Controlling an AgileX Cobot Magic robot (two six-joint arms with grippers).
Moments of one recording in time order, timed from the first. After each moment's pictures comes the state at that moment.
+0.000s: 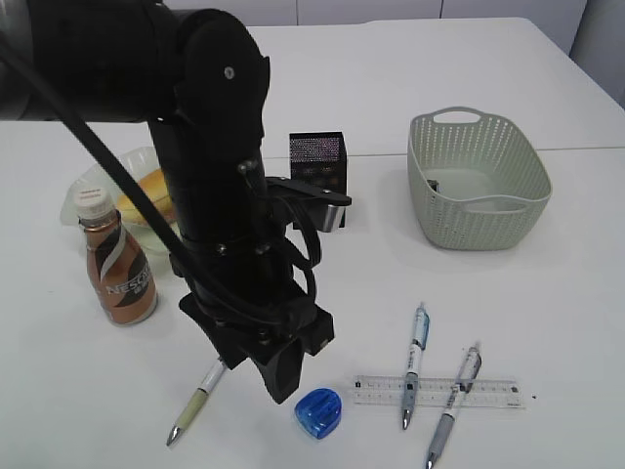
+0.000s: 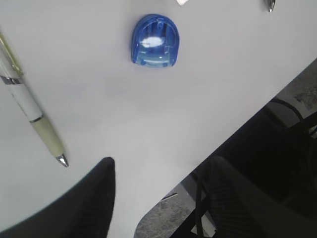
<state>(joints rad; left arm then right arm) -0.78 1.90 -1.43 -0.21 1.22 -0.03 0.33 0.32 -0.55 -0.13 1.22 0.07</state>
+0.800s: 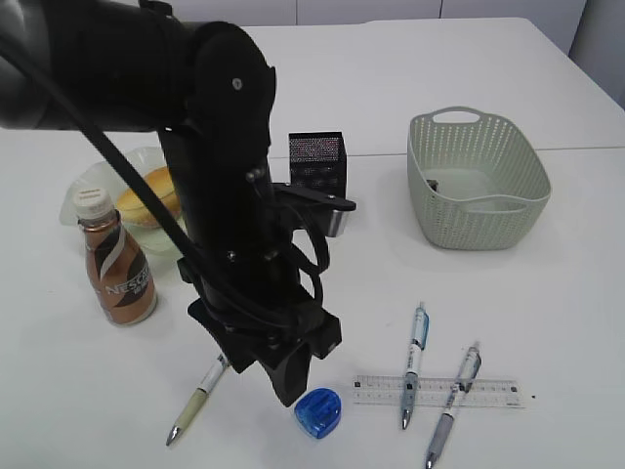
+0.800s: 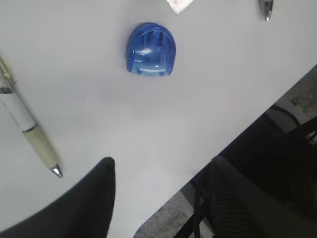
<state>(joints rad) -0.78 1.92 -1.43 -0.23 1.19 -0.03 0.33 0.26 -0.52 -0.07 0.99 0.06</state>
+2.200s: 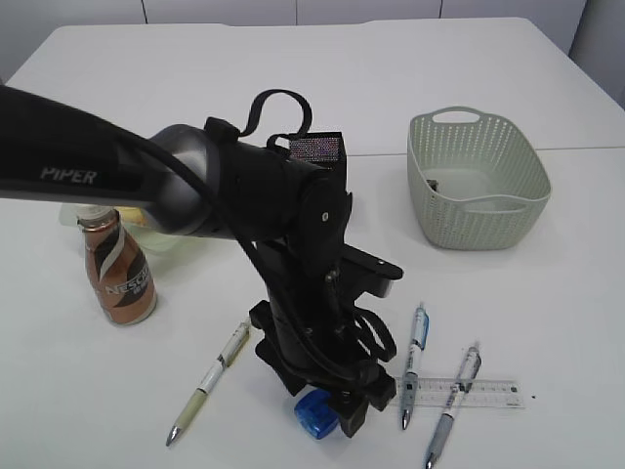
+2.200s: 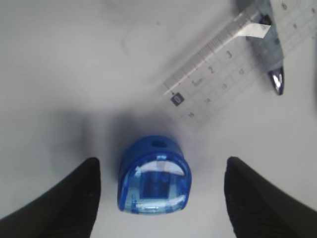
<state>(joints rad) -0.85 2.17 -1.46 -0.18 0.91 -0.07 0.33 0.26 -0.52 -0.08 1.01 0.06</state>
